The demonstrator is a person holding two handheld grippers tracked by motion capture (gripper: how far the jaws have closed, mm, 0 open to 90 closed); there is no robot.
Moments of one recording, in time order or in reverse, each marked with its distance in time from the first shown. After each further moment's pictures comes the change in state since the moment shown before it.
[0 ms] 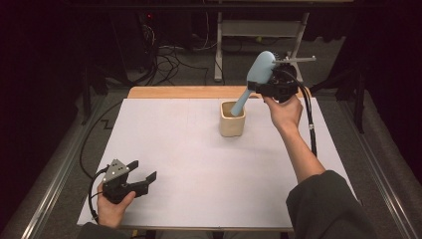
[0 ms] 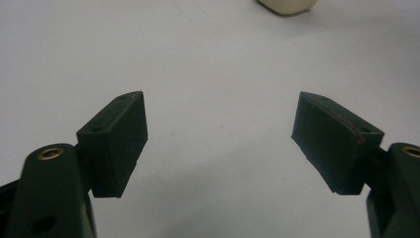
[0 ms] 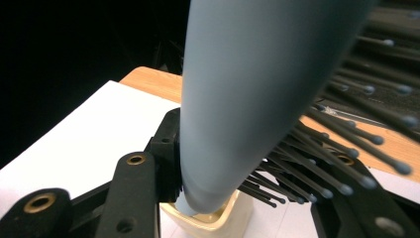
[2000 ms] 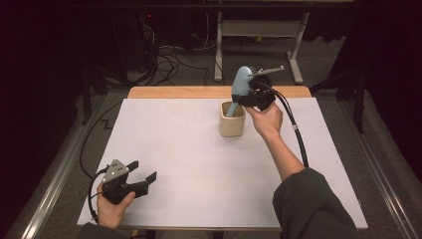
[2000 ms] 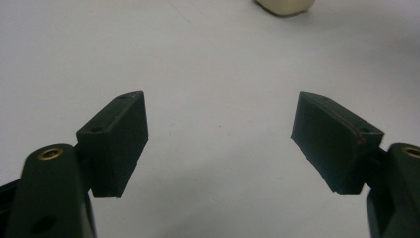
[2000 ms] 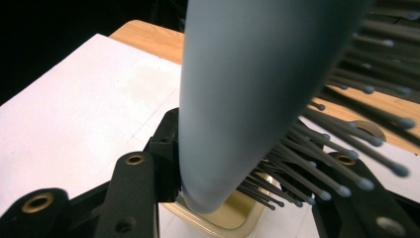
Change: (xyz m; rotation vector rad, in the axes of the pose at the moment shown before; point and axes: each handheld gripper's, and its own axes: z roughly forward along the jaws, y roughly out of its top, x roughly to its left) left arm -0.001 0.000 -0.002 -0.001 -0.006 0.000; right arm 0.017 -0.023 0.057 0.134 -0.009 -0.063
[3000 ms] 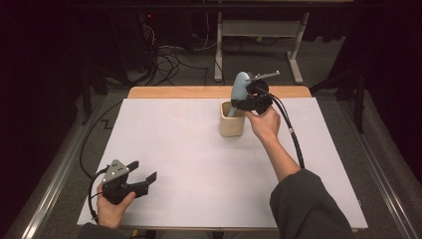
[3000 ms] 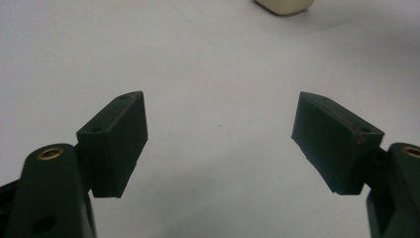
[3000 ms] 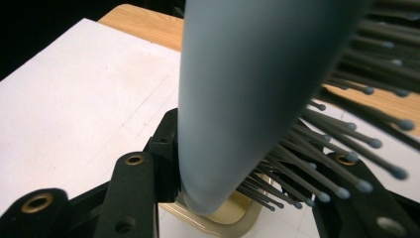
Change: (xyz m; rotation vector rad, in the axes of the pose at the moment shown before) left arm 0.000 0.000 0.000 0.001 -0.001 0.000; right arm -0.001 -0.011 0.015 0.036 -0.019 0.004
